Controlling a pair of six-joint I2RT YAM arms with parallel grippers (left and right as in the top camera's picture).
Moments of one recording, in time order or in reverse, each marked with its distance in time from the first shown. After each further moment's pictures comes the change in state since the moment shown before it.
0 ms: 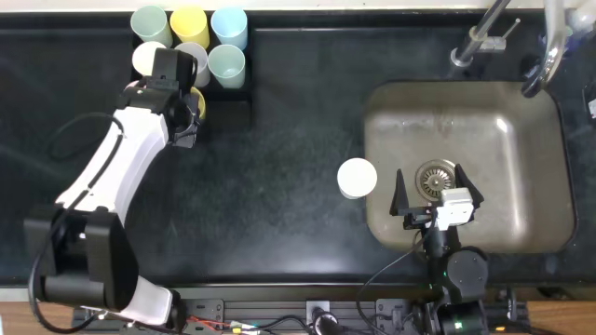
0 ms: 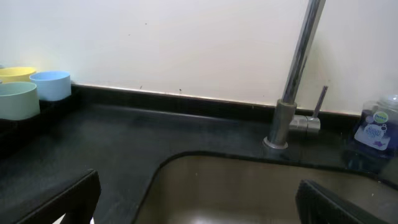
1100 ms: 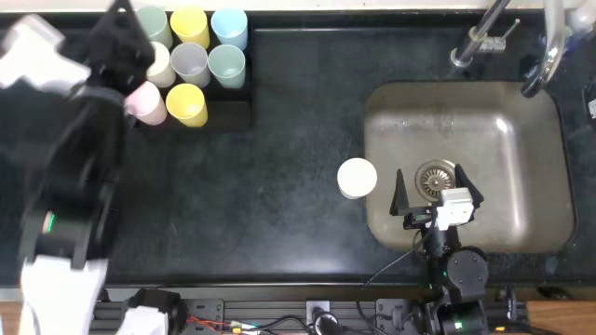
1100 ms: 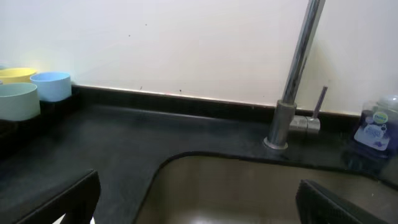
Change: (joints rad) left arm -0.013 -0.758 -0.082 0.632 -0.023 1.013; right arm 0.000 0.000 0.000 0.000 0.000 0.000
